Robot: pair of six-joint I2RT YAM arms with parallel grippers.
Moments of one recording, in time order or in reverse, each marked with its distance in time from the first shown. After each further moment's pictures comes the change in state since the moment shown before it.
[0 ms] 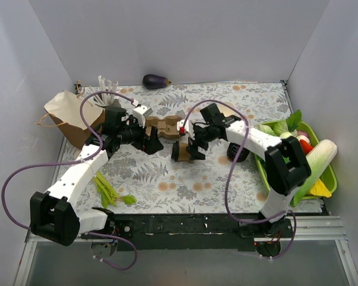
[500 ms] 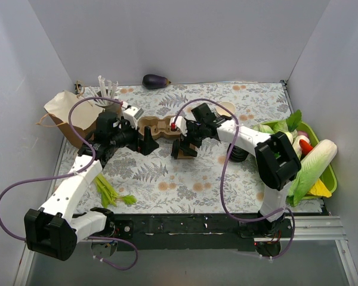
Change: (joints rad) left arm 0.041 -0.148 -0.098 0.077 -0.042 -0.074; right arm 0.069 -0.010 -0.051 0.139 0.228 0.185
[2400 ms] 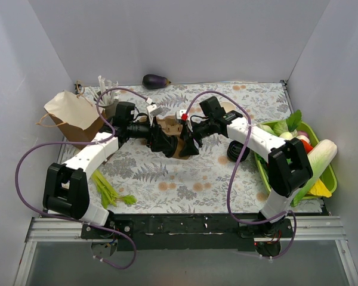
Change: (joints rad) left arm -0.047 0.359 0.111 0.138 0.502 0.137; right arm -0.036 -0.076 0.042 -0.073 -0.505 0.025
